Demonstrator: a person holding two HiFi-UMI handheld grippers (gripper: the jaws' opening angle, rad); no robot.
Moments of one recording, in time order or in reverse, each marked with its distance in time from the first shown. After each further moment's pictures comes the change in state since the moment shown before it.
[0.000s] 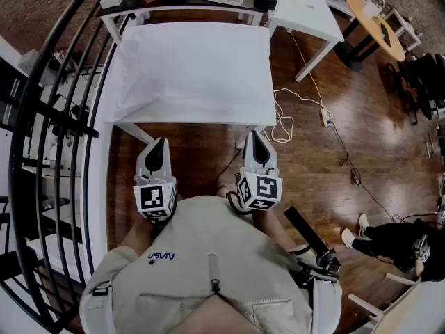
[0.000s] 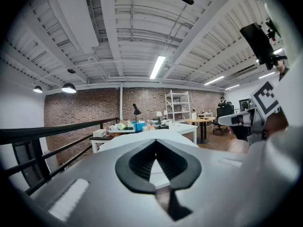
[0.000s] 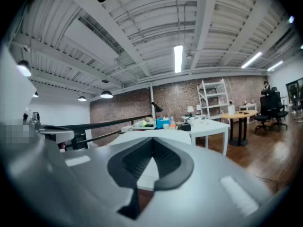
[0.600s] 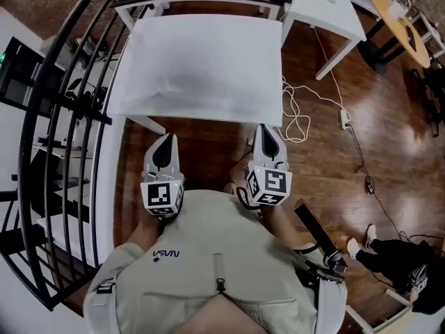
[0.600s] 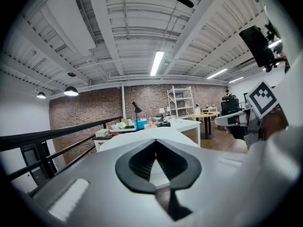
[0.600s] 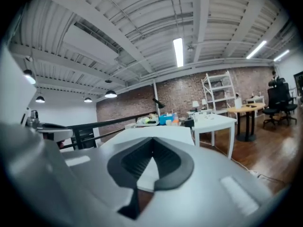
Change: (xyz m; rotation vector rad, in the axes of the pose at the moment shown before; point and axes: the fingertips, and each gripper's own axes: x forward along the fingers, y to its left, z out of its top) left arm 0.026 -0.065 0.011 0.025 0.032 0.049; right arm 0.013 -0.071 -0.002 0.010 0.039 0.064
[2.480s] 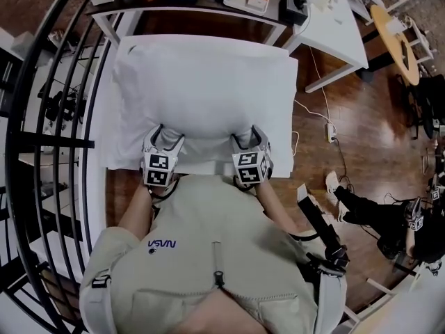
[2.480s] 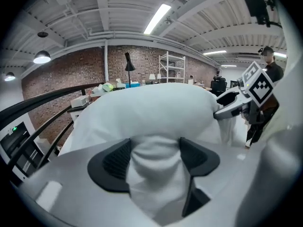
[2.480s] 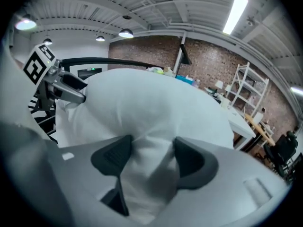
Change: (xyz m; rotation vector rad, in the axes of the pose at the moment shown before) left arm 0.254 0.133 -0.149 -0.047 0.439 -0.282; right arm 0.268 0.019 -0.119 -0.429 0.609 0.058
